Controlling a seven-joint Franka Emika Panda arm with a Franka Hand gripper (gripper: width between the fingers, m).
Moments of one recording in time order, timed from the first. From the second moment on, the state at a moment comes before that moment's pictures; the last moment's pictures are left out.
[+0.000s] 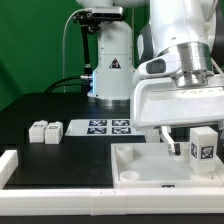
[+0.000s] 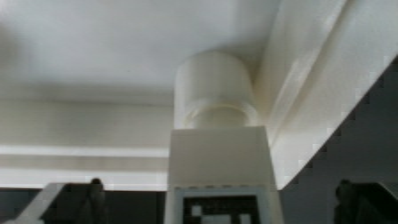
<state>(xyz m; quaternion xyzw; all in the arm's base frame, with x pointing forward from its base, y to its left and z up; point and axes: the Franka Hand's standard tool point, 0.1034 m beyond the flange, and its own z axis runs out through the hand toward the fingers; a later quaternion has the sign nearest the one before) 0.598 0.116 0.061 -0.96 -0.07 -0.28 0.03</state>
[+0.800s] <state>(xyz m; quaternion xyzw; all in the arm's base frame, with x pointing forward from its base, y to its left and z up) 0.597 0.116 0.074 -1.00 -0.05 0.03 0.04</state>
